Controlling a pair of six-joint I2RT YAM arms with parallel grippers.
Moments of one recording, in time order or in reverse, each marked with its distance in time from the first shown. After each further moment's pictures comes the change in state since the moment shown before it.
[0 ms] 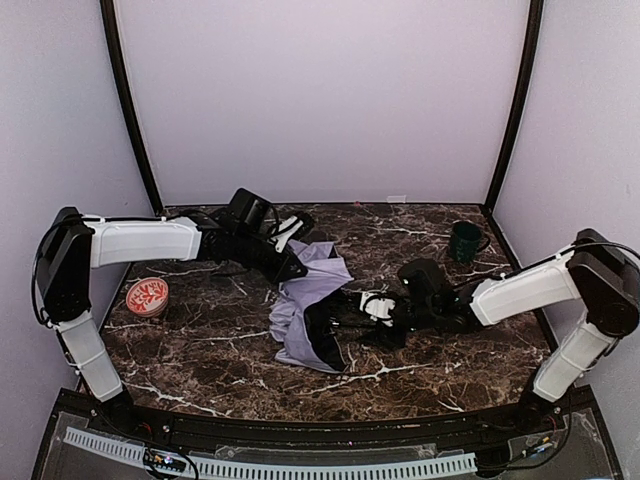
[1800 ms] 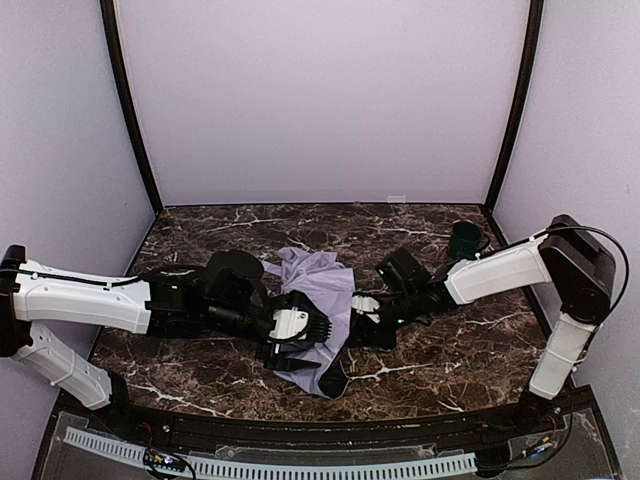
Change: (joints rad) left arm -0.418 -0.412 -0.400 0.201 -0.056 0.639; right arm -0.018 0.211 0.254 -0.325 -0.235 0.019
